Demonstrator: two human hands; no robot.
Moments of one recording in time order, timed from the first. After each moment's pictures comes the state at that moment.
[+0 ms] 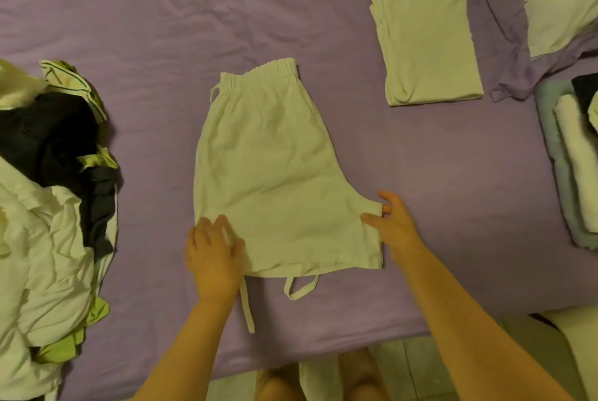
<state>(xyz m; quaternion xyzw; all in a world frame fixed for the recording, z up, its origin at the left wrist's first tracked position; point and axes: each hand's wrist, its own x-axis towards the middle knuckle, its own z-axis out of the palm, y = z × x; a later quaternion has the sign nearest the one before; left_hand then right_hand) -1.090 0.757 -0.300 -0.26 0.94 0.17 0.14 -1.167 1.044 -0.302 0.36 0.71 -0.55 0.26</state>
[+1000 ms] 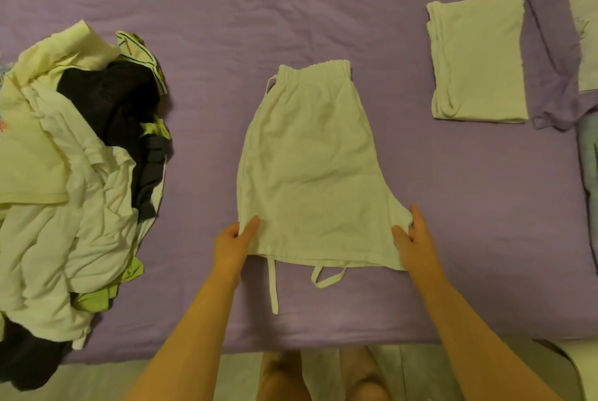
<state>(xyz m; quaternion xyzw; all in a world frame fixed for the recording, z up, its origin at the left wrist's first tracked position) -1.074 0.718 -0.292 -0.48 0.65 0.58 0.13 -1.129 1.022 -0.296 0.27 0.80 -0.48 0.26</state>
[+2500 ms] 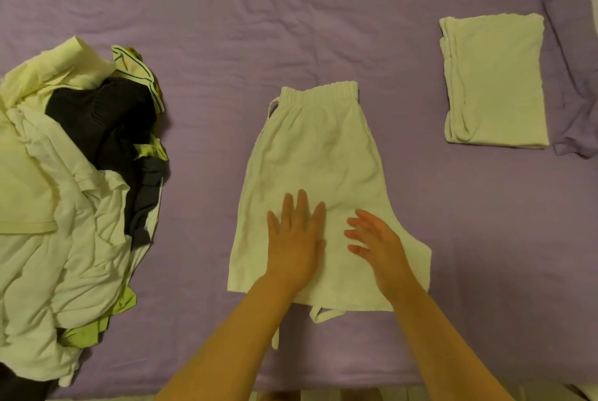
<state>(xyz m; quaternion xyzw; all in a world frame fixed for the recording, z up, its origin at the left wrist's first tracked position) -1.142 0.787 -0.301 0.00 0.97 0.12 0.23 -1.169 0.949 -0.290 0.27 0.63 -0.67 0.28</state>
